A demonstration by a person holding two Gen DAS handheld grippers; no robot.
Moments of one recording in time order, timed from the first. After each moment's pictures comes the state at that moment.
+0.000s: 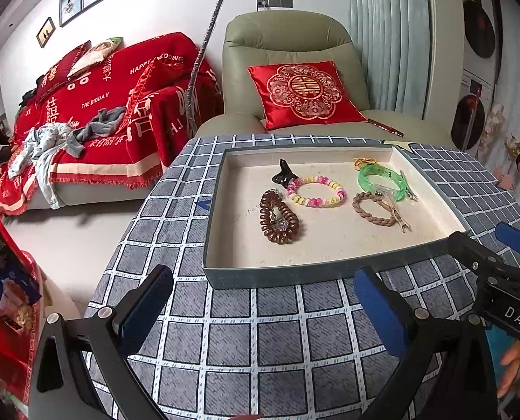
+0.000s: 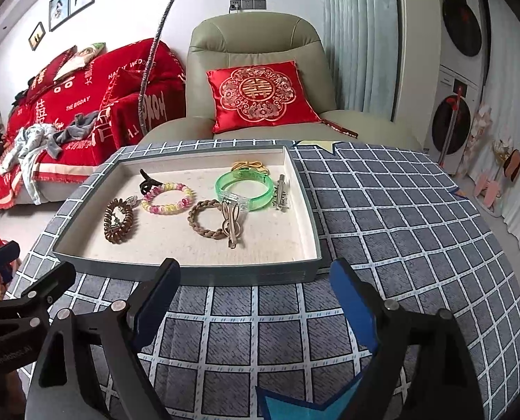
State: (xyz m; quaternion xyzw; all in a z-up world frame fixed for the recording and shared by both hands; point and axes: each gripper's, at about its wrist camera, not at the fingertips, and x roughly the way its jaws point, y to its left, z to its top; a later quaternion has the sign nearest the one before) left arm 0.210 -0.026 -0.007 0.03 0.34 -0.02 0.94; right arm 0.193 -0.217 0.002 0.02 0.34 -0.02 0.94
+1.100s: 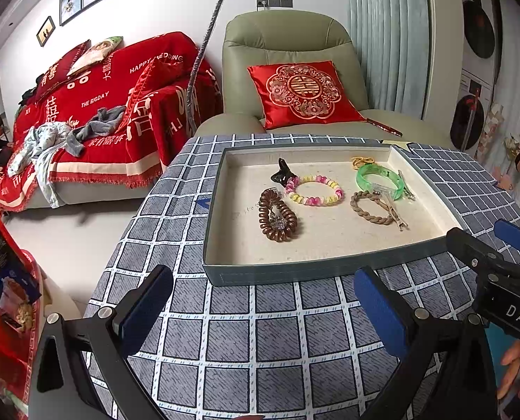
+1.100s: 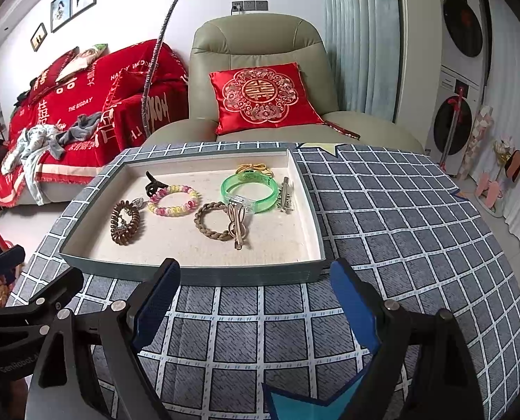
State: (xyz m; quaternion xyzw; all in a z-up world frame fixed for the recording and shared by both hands) left arm 0.207 -0.026 -0.006 0.03 0.34 -0.02 0.94; right arm 0.189 -0.212 0.006 0.02 0.33 -0.01 0.94
